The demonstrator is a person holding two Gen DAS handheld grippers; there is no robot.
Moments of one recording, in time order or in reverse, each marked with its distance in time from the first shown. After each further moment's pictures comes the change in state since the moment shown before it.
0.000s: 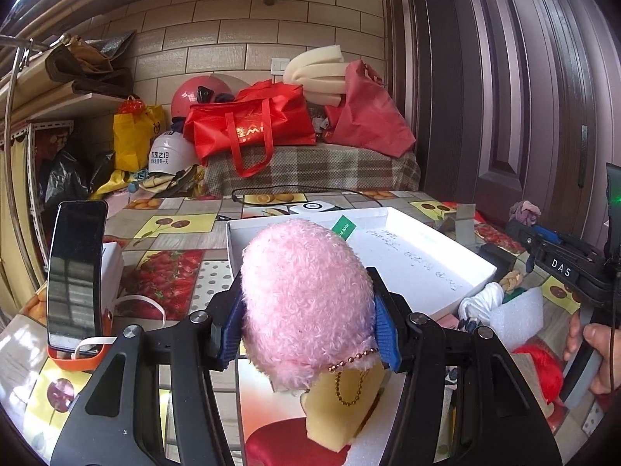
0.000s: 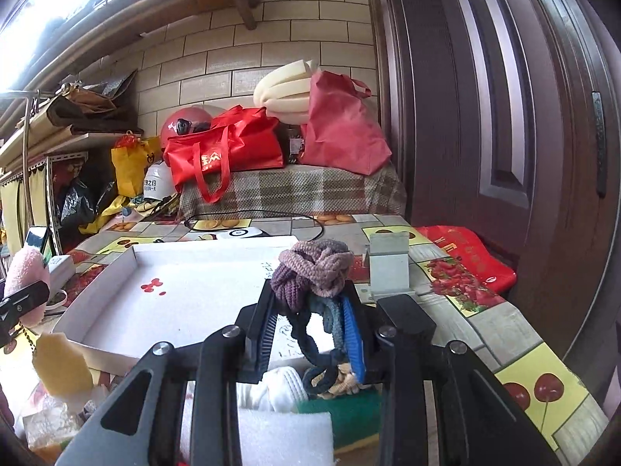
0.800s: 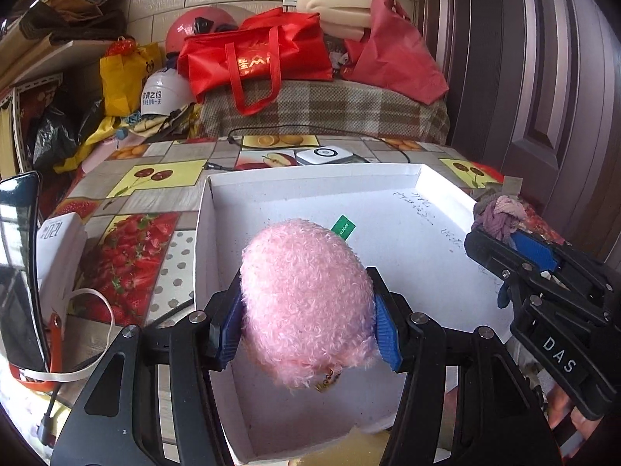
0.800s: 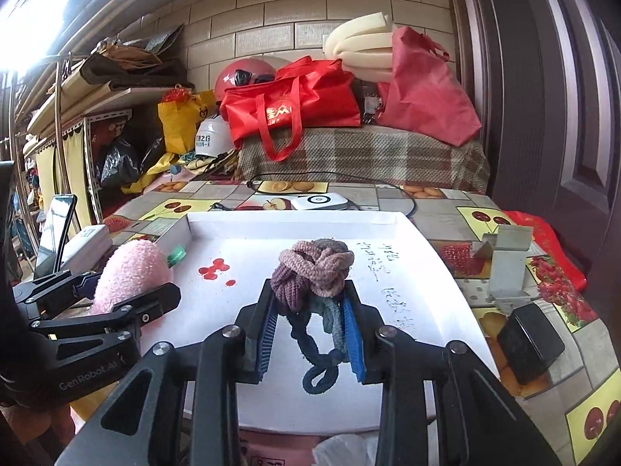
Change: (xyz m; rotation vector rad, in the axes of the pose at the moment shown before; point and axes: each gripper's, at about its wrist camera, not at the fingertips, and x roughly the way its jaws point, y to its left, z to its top) left arm 0.104 -0.004 0.012 -0.058 0.264 0.042; right arm 0.068 0.078 0.007 -0.086 0.176 0.190
